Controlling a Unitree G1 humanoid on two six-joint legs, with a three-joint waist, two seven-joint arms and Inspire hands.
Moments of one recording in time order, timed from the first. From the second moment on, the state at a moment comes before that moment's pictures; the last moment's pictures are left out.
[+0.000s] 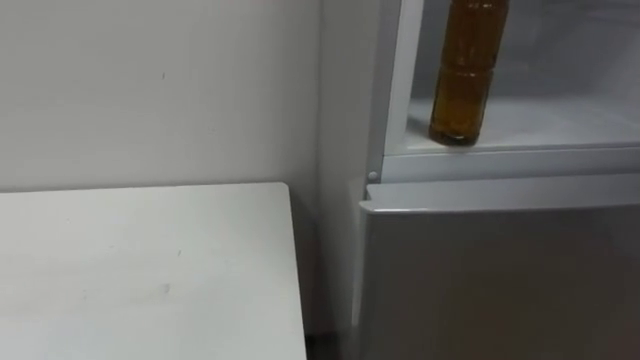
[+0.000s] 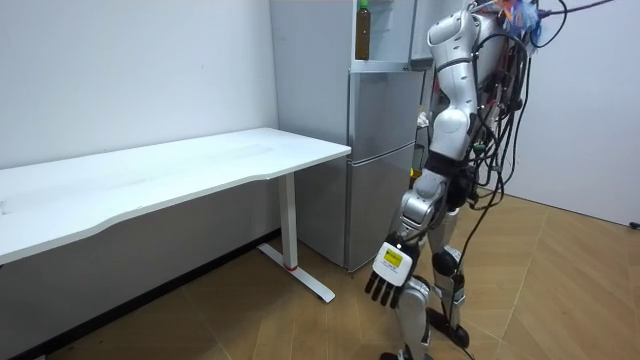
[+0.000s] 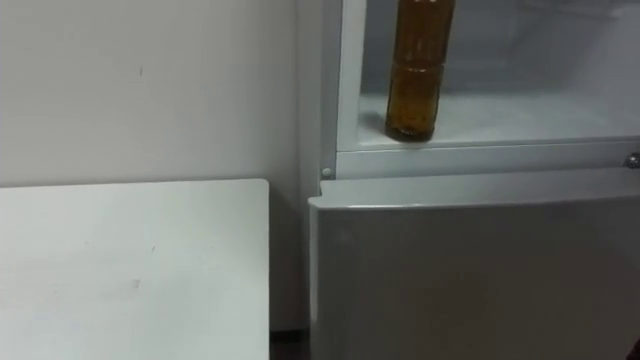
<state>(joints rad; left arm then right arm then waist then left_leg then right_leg) 0.43 0.23 0.19 1.01 -0.03 0.00 -0.09 0.20 -0.40 -0.68 -0.26 0.93 -0.20 -0.71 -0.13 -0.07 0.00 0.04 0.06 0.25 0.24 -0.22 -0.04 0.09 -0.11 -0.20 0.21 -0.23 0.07</state>
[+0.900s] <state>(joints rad) 0.40 0.23 0.17 1.04 -0.03 0.00 -0.09 0.19 -0.42 -0.55 -0.31 0.61 -0.18 -0.64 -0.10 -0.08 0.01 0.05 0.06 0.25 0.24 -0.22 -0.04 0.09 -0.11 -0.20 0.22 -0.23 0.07</state>
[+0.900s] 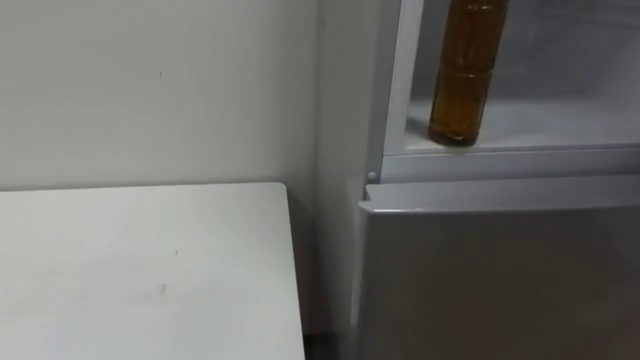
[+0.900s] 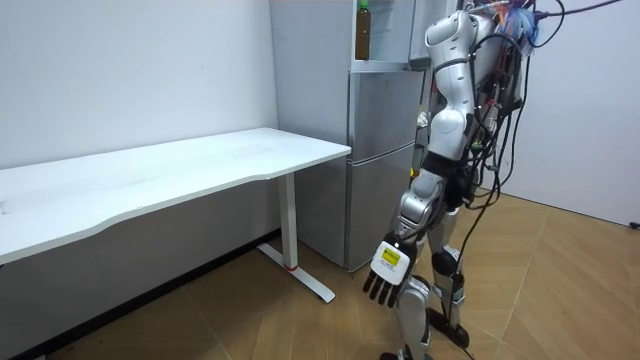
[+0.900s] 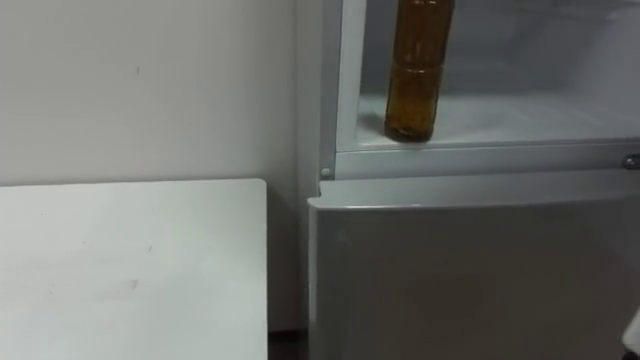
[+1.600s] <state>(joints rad) 0.39 0.23 0.13 1.05 0.03 0.00 -0.09 0.18 -0.41 -0.39 -0.34 0.54 -0.17 -0.42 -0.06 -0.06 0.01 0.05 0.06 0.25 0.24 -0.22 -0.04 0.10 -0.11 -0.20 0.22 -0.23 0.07</state>
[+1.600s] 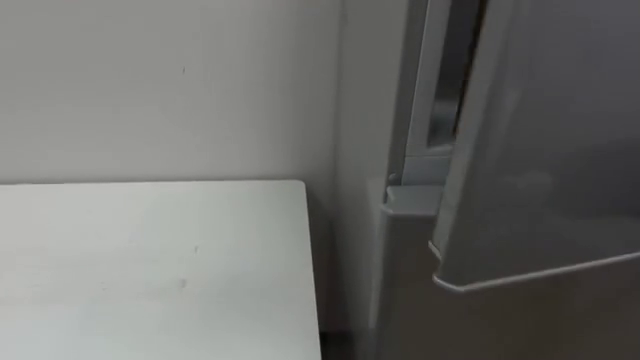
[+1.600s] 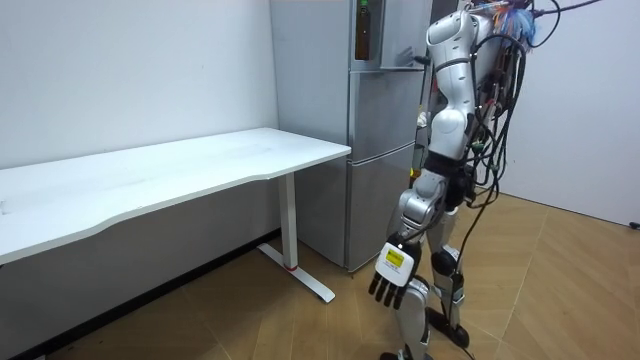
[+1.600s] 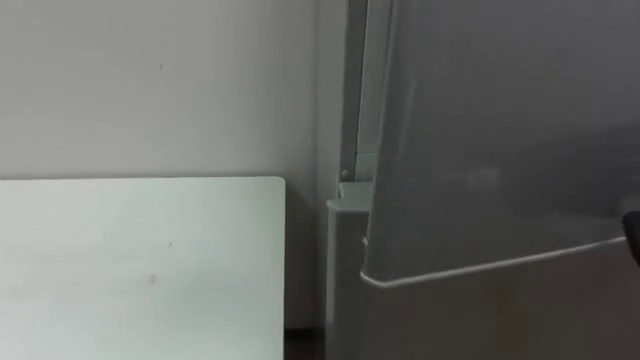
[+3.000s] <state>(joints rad) 0.36 0.22 0.07 1.08 0.09 0.02 -0.09 0.06 -0.41 -0.24 -0.40 0.29 -0.15 -0.35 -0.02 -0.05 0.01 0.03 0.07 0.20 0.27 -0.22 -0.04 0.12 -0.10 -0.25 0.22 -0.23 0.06</state>
